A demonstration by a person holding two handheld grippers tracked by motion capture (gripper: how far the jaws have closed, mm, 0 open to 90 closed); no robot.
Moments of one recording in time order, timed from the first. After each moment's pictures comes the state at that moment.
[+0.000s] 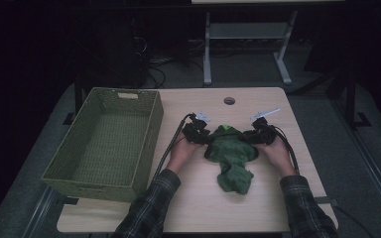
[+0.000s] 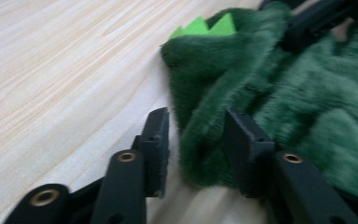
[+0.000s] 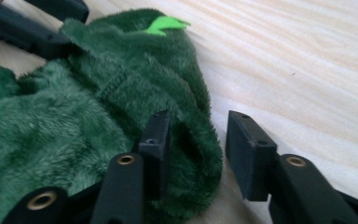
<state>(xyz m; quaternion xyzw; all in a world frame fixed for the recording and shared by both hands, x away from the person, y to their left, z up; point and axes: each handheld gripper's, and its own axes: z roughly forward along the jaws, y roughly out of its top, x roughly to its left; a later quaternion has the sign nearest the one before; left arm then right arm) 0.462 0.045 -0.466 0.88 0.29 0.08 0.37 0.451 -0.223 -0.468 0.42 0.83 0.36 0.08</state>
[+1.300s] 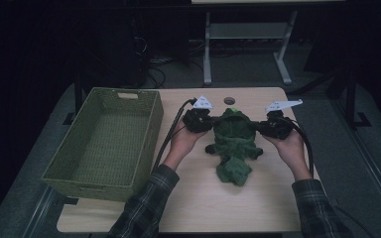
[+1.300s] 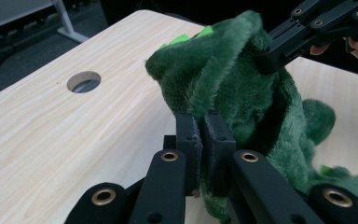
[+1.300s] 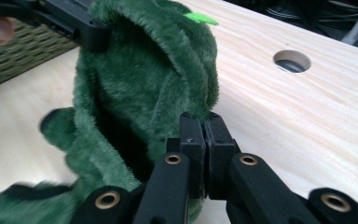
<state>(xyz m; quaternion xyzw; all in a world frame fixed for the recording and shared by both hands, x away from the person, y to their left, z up) 0.431 0.043 -0.381 0.84 0.23 0.11 0.47 0.408 -0.240 -0.389 0.37 0.81 0.43 0.13</state>
